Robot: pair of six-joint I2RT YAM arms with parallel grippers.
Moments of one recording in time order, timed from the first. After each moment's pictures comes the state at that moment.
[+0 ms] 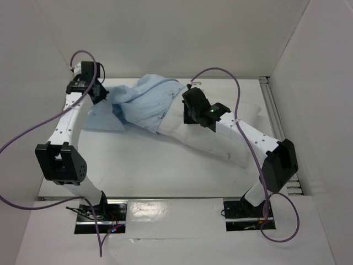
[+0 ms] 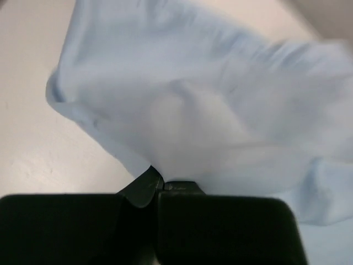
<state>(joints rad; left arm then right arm) -0.01 1.63 1.55 -0.78 -0.34 -0.66 0.69 1.62 1.41 -0.56 0.28 0.49</state>
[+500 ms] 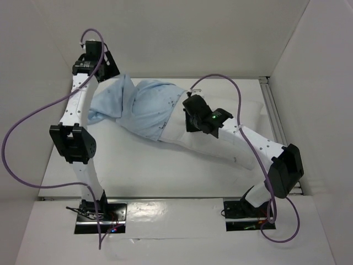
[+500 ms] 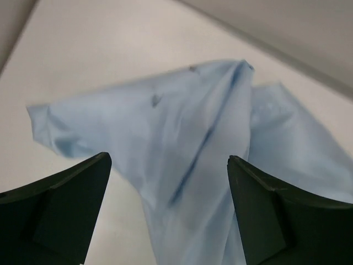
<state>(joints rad) 0.00 1.99 2.20 -0.84 -0.31 -0.42 0.72 1.52 1.33 -0.63 0.30 0.47</state>
